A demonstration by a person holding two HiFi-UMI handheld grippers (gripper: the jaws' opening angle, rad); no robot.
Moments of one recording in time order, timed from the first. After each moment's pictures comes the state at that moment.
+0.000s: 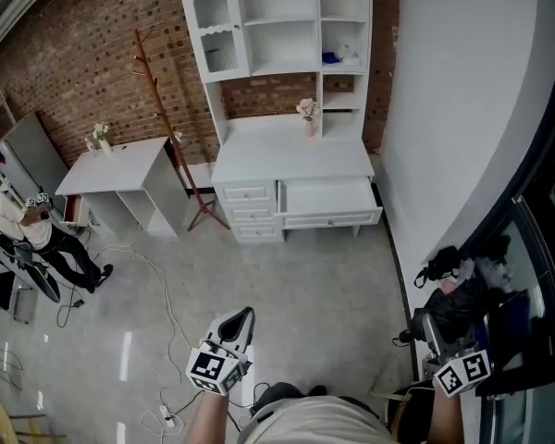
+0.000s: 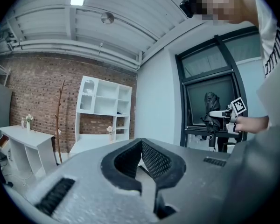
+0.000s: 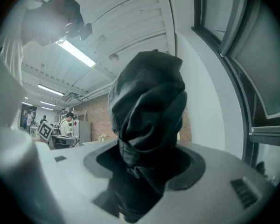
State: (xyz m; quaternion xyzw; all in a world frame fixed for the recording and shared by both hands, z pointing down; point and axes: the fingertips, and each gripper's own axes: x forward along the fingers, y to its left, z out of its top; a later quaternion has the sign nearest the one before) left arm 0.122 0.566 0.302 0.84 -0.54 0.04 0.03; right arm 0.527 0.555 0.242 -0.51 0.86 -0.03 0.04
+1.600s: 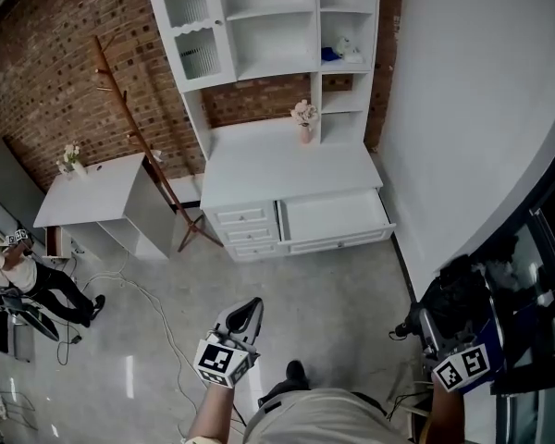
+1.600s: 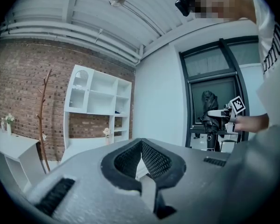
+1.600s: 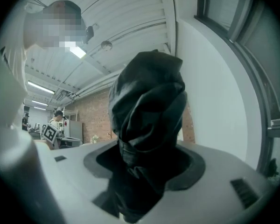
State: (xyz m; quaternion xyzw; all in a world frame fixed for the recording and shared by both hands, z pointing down) left arm 0.038 0.340 0.300 0.88 -0.48 0.05 0.03; right arm 0.409 0.375 0.239 -0.54 0.84 -0.04 0.04
